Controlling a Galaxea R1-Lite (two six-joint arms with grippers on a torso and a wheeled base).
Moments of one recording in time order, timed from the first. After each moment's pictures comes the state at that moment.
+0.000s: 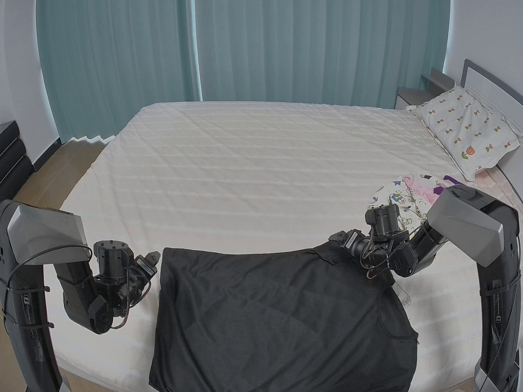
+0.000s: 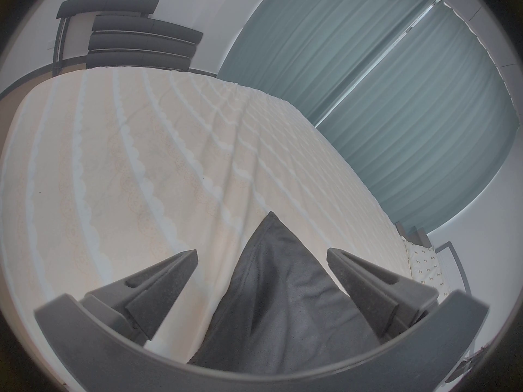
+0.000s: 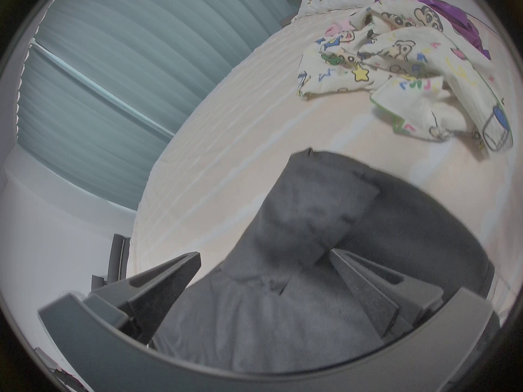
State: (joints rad) left arm -0.15 2.27 -0.45 -1.28 0.20 -0.90; right arm 0.29 2.46 -1.17 -0.64 0.03 0.85
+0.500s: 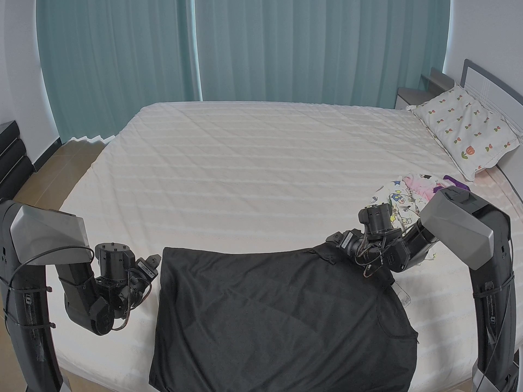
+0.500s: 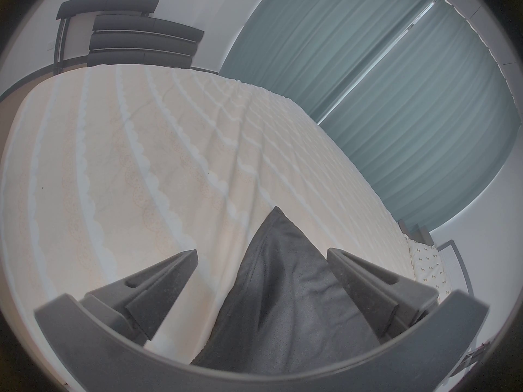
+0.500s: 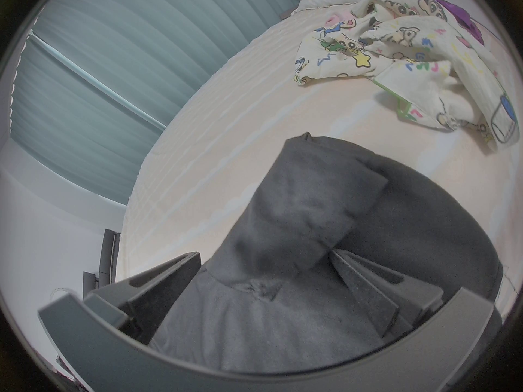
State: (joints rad) left arm -0.15 2.28 -0.45 -1.28 0.20 -0.90; right arm 0.29 2.52 -1.28 -0.54 0.01 0.84
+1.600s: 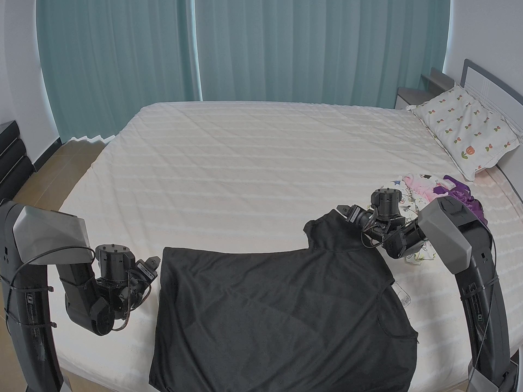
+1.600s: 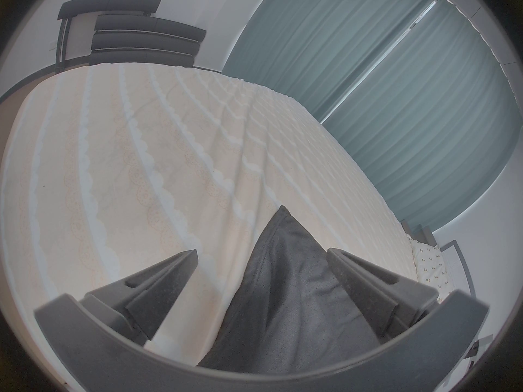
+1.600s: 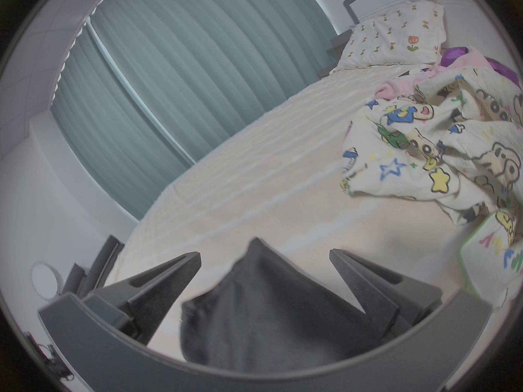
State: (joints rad) left arm -0.14 2.30 -0.45 -1.28 0.21 -0.90; right arm 0.17 2.74 -1.68 -0.69 0.01 0.60
